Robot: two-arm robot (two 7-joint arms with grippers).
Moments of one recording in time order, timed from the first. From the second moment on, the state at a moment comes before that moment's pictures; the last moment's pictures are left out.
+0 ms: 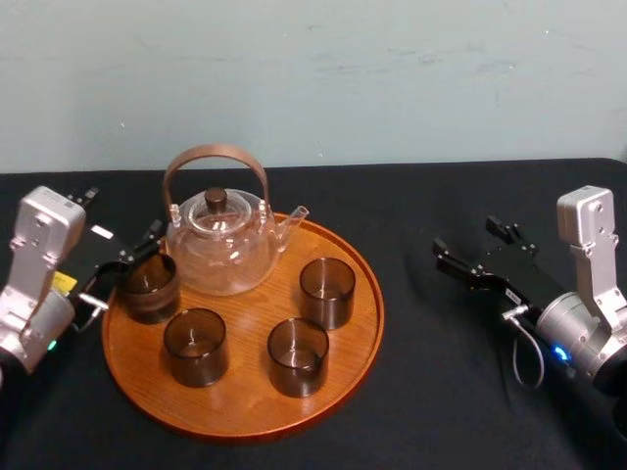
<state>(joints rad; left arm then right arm) -0.20 0.60 0.45 -1.41 -0.25 -0.12 0.03 0.13 0.41 -0.28 -1.40 0.36 -0.04 0.24</state>
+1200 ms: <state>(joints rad) -0.20 0.60 0.45 -1.41 -0.25 -0.12 0.03 0.13 0.41 -0.28 -1.40 0.37 -0.04 0.24</state>
